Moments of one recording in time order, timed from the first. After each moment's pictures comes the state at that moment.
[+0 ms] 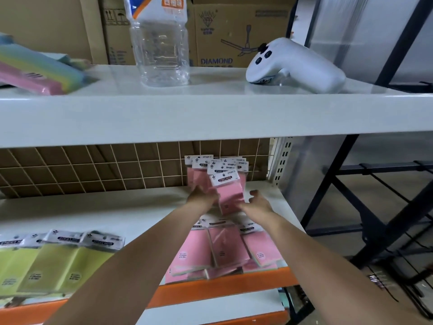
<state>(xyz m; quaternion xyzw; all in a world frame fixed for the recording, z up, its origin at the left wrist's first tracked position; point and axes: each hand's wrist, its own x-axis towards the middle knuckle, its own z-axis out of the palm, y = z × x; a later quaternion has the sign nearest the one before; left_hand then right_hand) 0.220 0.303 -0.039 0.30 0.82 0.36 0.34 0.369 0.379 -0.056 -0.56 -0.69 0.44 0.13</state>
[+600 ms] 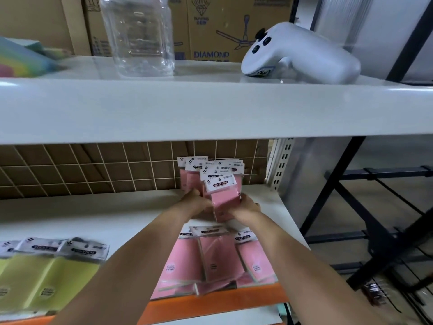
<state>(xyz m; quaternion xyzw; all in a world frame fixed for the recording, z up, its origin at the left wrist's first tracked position) 0.204 0.327 -0.060 0.33 0.80 0.33 0.37 0.336 0.400 -0.067 -0.57 -0.75 0.33 0.05</state>
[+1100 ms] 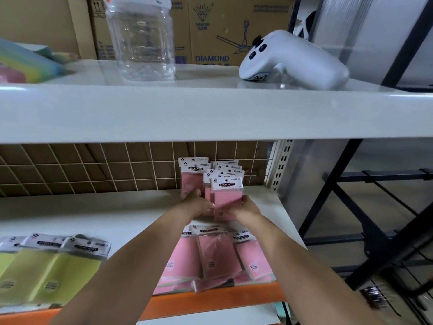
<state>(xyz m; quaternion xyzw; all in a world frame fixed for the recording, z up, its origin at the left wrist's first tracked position) 0.211 0.323 -0.057 0.32 0.79 0.36 0.37 0.341 0.398 -0.069 -0.59 -0.69 0.42 0.09</state>
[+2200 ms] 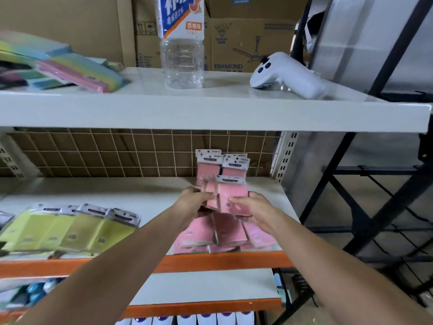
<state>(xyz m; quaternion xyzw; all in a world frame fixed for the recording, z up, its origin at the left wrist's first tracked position) 0.240 0.223 -0.018 0.16 0.66 0.58 0.45 0.391 0.322 -0.024 -0.42 -0.59 0.67 0.16</state>
